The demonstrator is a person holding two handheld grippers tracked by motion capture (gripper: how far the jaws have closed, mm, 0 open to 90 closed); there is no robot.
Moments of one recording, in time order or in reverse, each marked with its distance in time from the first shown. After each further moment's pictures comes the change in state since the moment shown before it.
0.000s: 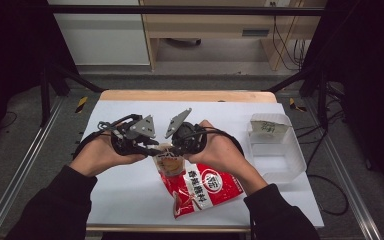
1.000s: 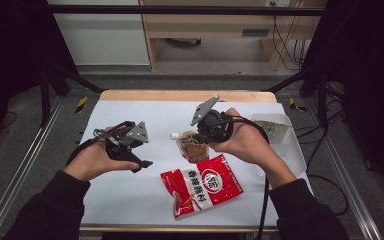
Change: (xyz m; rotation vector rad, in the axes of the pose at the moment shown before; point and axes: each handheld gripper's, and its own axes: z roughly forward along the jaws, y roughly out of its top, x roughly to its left) left arm 0.002 -0.033 0.017 0.108 0.077 -0.069; right arm -0.029 -0.028 -0.052 0.034 -0.109 0.003
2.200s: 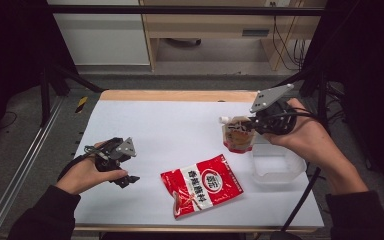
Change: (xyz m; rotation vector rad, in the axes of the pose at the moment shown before) left arm -0.002 -0.059 0.026 0.053 -0.023 -0.081; right arm -0.033 -0.074 -0.097 -0.031 -0.162 0.087
